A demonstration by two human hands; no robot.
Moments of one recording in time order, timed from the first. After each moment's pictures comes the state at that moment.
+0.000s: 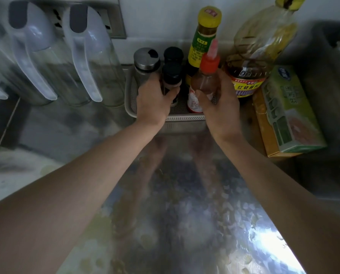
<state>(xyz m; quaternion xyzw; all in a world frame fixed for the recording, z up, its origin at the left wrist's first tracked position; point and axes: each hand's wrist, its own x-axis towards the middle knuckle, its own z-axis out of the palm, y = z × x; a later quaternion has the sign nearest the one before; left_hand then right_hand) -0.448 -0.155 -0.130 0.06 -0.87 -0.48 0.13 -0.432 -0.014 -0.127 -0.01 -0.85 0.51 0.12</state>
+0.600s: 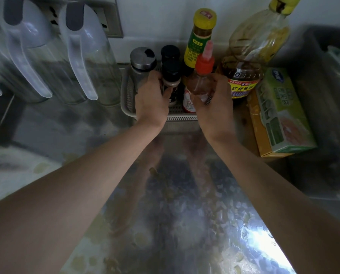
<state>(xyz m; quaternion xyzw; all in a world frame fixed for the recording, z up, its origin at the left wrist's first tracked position) -0.448 -0.147 -0.134 0.06 -0.89 -0.41 0.16 -0.431 -0.014 -0.126 -0.02 -0.88 0.46 0.13</state>
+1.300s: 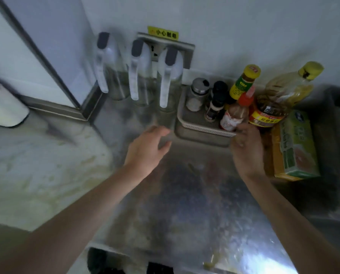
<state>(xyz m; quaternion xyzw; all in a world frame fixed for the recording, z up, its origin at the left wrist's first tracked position) -0.292 -0.255 -0.093 0.05 -0.93 -0.35 0.06 -0.358 -0.021 -0.084 0.01 -0.90 0.44 0.05</state>
